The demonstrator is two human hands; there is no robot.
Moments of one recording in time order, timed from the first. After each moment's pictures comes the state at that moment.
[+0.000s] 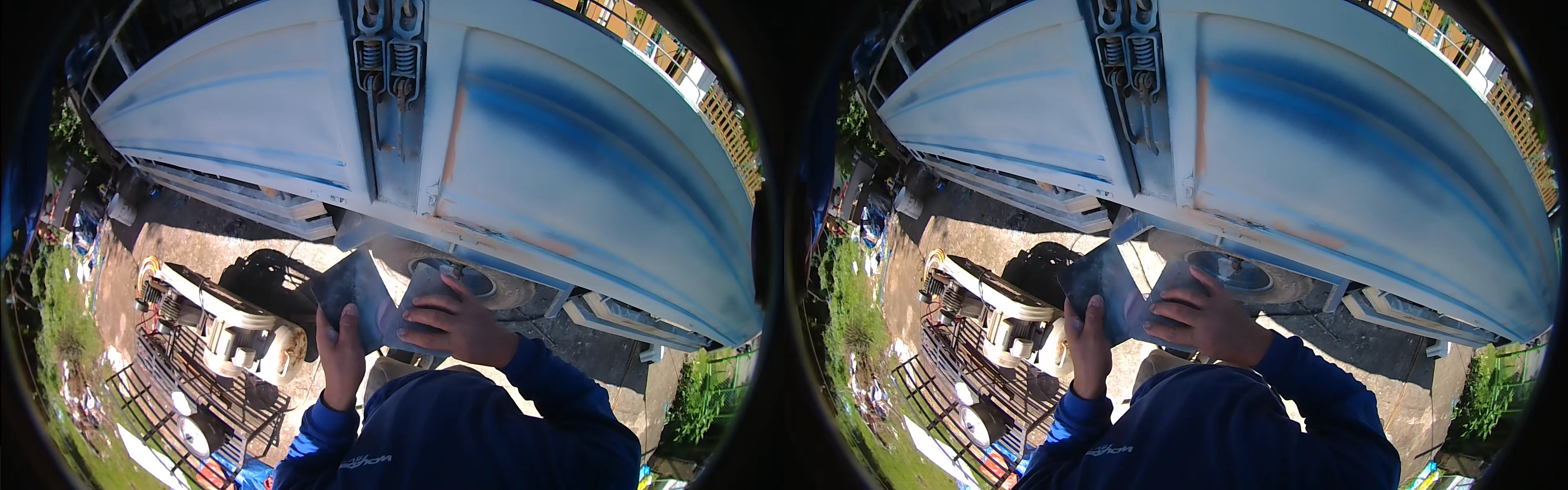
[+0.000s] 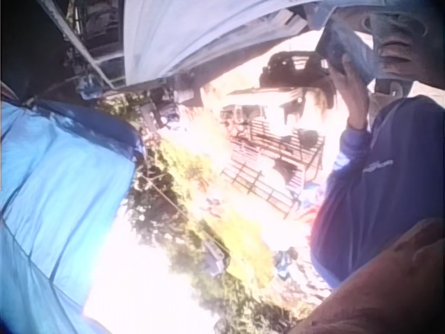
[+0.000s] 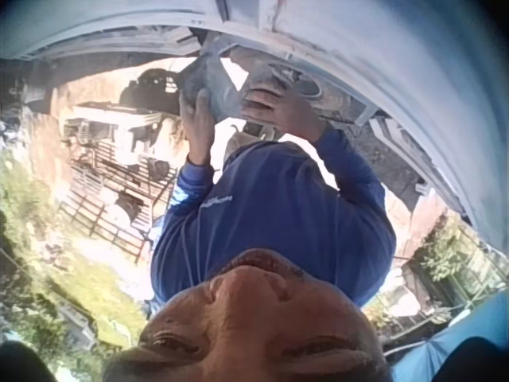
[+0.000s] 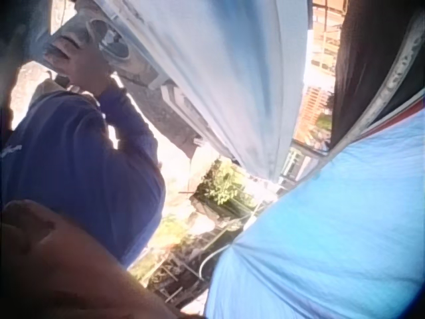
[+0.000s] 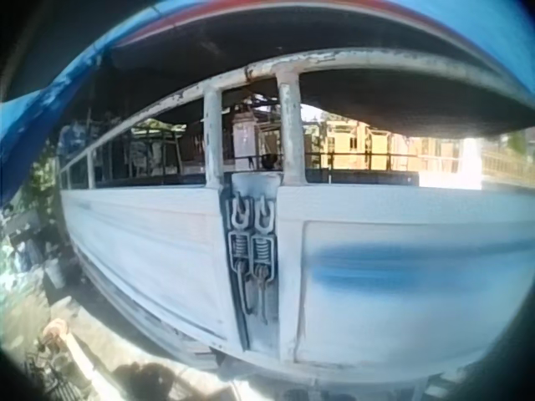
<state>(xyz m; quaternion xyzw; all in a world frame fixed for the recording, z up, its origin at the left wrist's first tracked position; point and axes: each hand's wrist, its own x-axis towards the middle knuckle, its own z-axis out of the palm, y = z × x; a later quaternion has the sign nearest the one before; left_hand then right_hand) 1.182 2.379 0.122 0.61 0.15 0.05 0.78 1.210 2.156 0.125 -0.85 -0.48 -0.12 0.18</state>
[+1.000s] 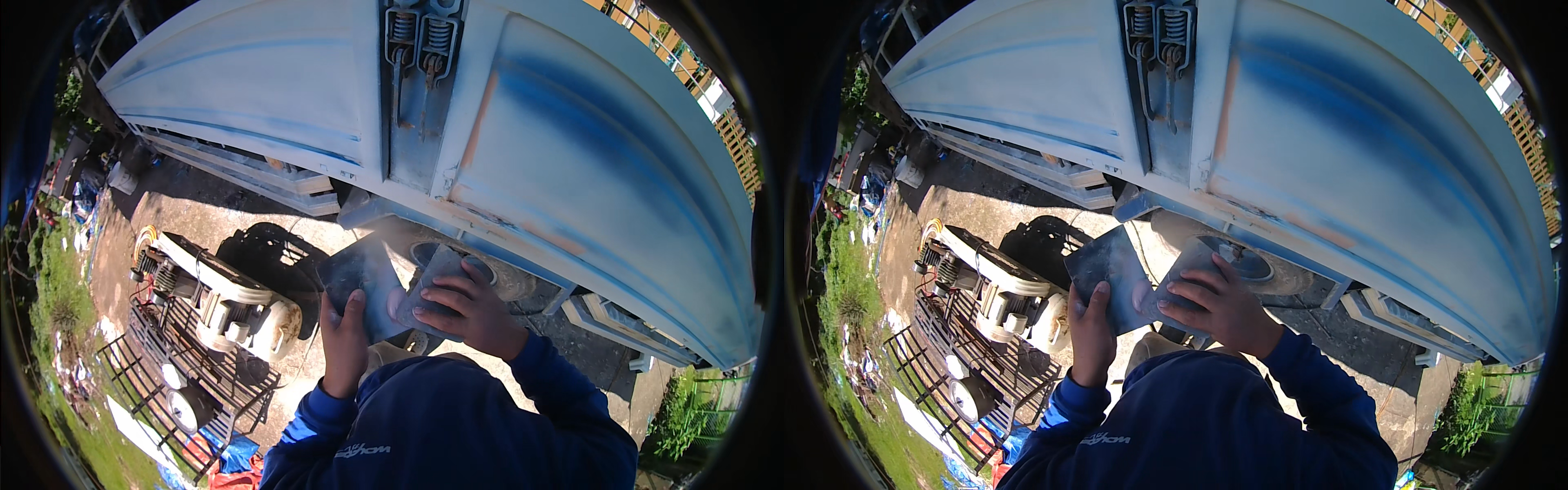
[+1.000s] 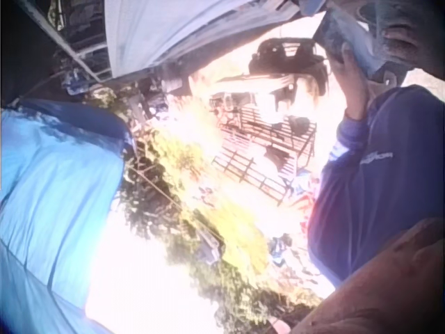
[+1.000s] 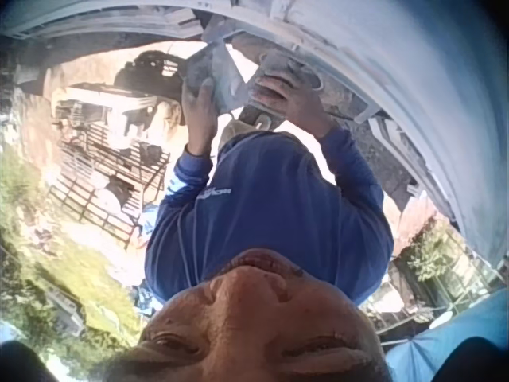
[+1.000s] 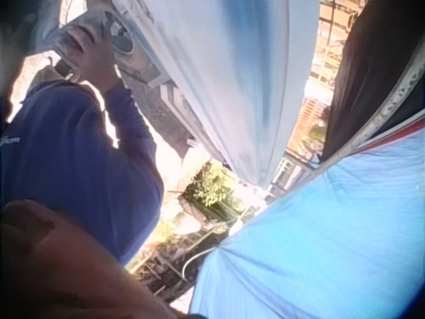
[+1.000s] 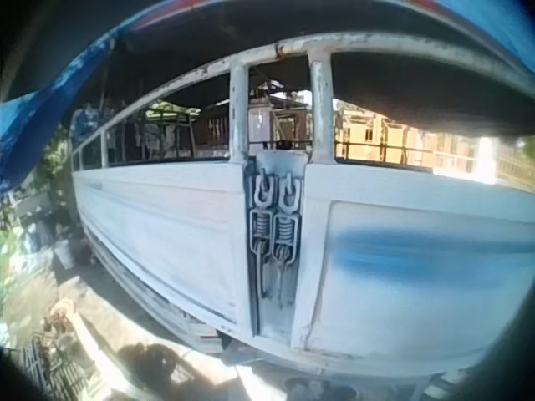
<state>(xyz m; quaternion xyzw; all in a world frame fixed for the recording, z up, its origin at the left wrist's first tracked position) 1.181 2.386 0.104 0.52 0.17 0.05 0.83 1.211 2.151 0.115 -0.86 -0.46 -0.10 0.19</state>
